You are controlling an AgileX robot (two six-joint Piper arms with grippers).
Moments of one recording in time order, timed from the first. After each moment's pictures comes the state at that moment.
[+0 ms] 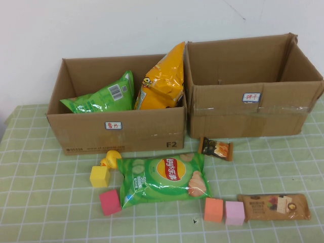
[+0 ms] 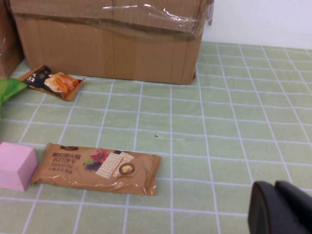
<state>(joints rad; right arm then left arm) 0.05 -0.01 0.02 0.01 0.42 -0.10 -0.04 -0.01 0.02 -0.05 0.37 0.07</state>
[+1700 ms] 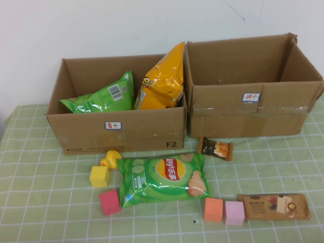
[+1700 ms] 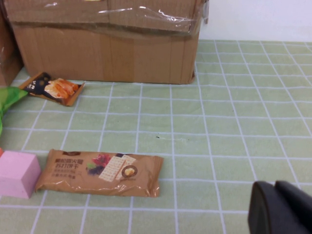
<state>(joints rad) 0.05 -0.01 0.02 0.00 0.42 -0.04 -0.04 -0.01 0.02 -0.05 0.37 0.07</state>
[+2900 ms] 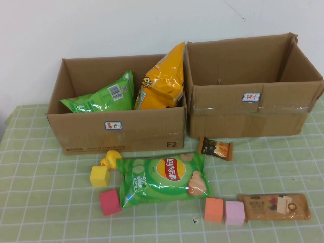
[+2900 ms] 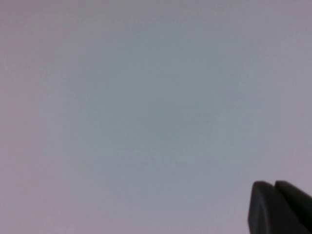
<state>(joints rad) 0.05 -0.01 0.02 0.09 -0.62 0.02 -0.04 -0.01 0.02 -0.08 -0.53 0.07</state>
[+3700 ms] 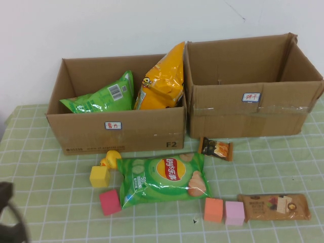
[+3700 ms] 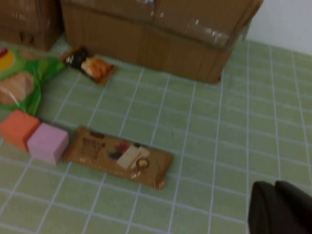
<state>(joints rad) 0.05 0.35 -0.44 0.14 0.69 -0.34 -0.04 0.56 -0.50 -0.30 0.52 0.29</state>
